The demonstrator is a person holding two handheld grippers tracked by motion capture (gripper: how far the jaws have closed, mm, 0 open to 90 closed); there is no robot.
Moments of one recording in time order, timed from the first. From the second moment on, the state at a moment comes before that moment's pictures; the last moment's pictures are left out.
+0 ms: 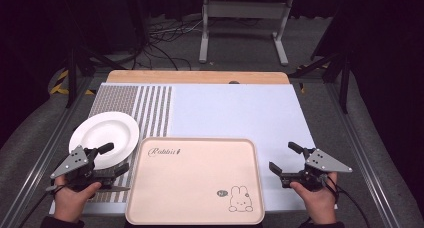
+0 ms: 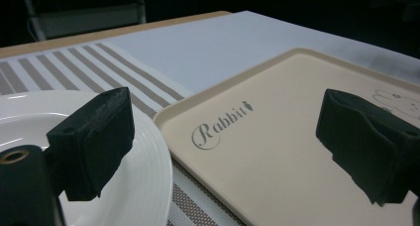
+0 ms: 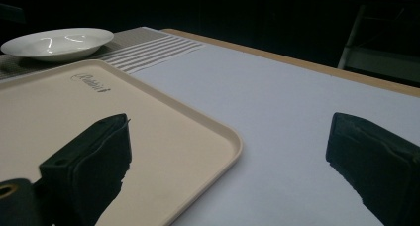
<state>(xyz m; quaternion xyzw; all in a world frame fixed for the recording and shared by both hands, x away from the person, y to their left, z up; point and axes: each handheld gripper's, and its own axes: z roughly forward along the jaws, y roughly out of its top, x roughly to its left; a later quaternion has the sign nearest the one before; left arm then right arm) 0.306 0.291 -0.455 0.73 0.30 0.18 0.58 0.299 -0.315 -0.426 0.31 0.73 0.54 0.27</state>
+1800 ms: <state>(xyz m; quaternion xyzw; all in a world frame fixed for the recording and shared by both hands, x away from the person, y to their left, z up) 0.314 0.309 -0.408 0.96 0.13 0.09 0.22 0.305 -0.306 -0.438 0.30 0.75 0.54 0.23</state>
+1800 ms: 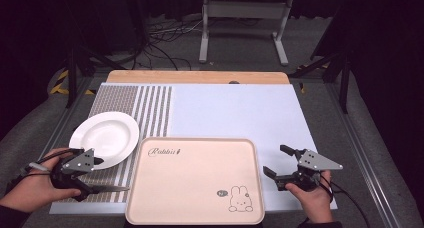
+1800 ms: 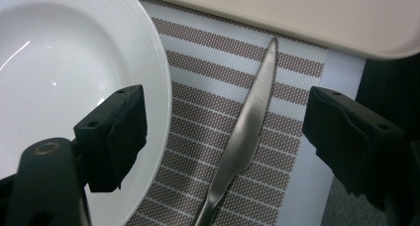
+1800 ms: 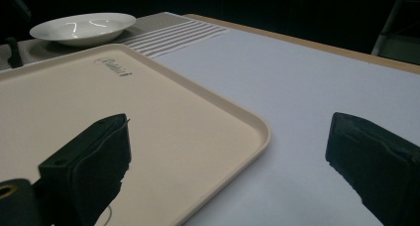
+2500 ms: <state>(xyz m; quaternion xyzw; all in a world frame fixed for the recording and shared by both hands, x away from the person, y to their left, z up) 0.325 0.316 -0.421 1.00 0.06 0.04 0.06 0.304 -0.304 -0.438 0.29 0.76 0.54 0.23</state>
